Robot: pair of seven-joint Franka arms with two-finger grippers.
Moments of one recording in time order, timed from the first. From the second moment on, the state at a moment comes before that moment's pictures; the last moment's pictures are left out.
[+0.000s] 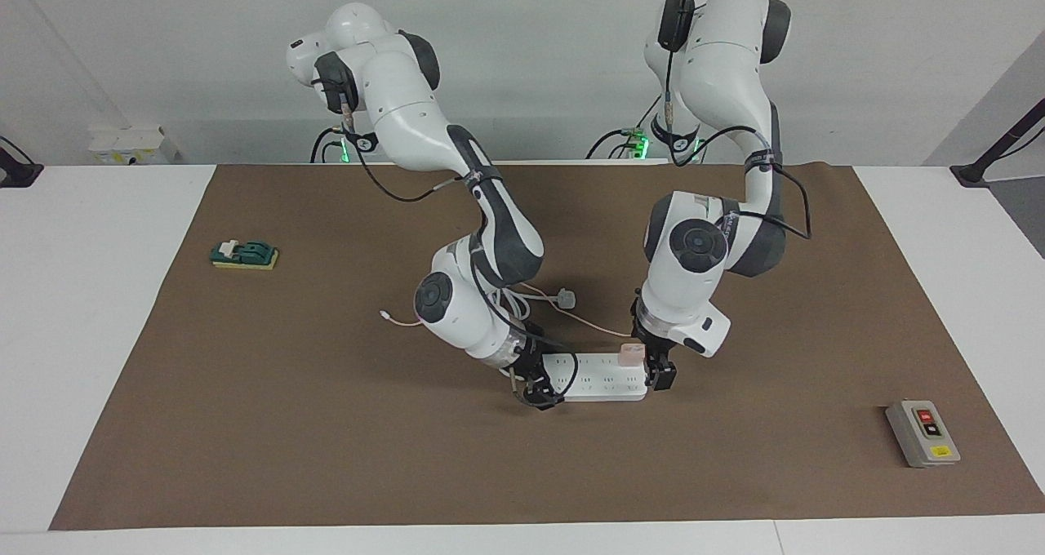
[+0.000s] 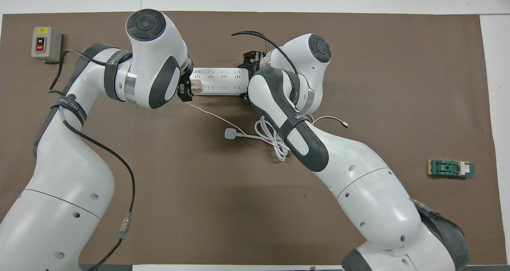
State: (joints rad) left arm -0.43 0.61 0.04 -1.41 -0.01 2.03 -1.97; right arm 0.49 0.92 -0.08 -1.18 0.75 2.26 1.49
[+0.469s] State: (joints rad) left arm -0.46 0.60 0.04 -1.44 -0.01 2.06 -1.98; right arm 0.49 0.92 -0.08 -1.17 0.75 2.25 1.50
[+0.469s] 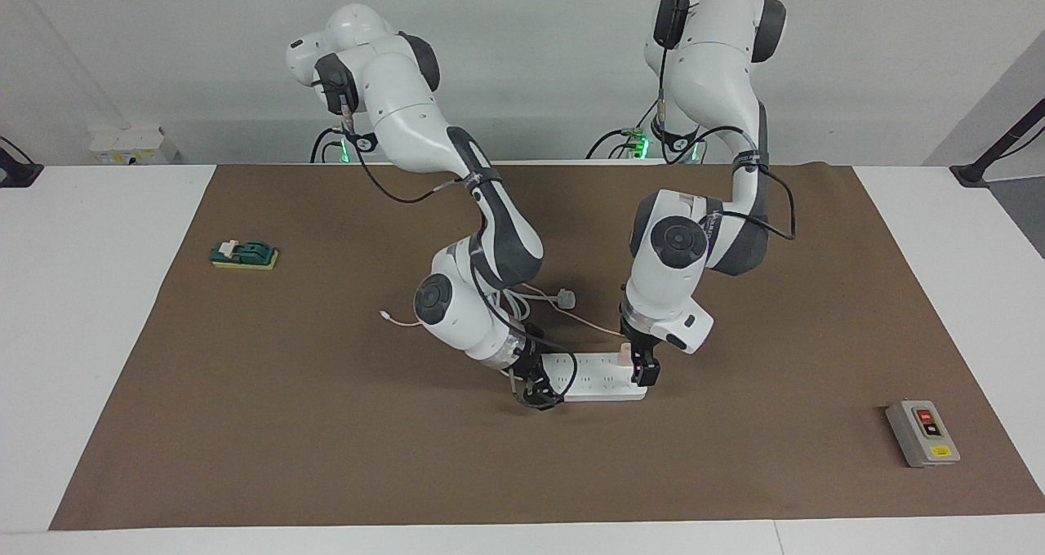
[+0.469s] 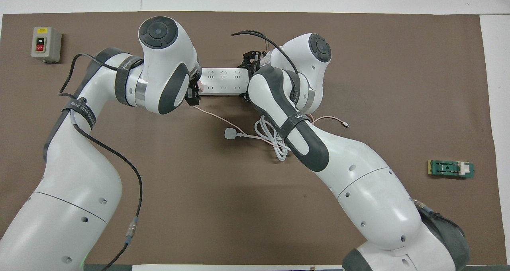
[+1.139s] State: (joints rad) left arm -0.46 0.59 0.05 -1.47 -0.01 2.07 -1.97; right arm 0.49 0.92 -0.08 -1.17 0.75 2.25 1.49
